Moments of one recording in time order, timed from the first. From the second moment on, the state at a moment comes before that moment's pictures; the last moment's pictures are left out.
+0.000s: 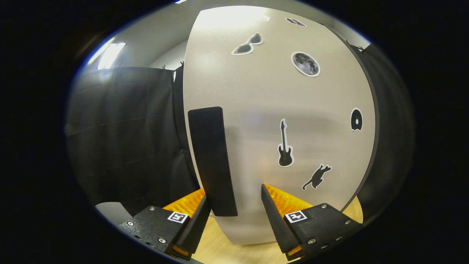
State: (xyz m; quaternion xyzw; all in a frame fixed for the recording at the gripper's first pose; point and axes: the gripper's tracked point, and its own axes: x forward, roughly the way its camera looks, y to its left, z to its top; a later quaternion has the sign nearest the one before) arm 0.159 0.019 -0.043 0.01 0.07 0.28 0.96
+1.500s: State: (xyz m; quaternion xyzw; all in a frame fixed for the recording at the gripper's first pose) arm 0.174 0.023 -0.044 0.00 0.04 0.15 0.99
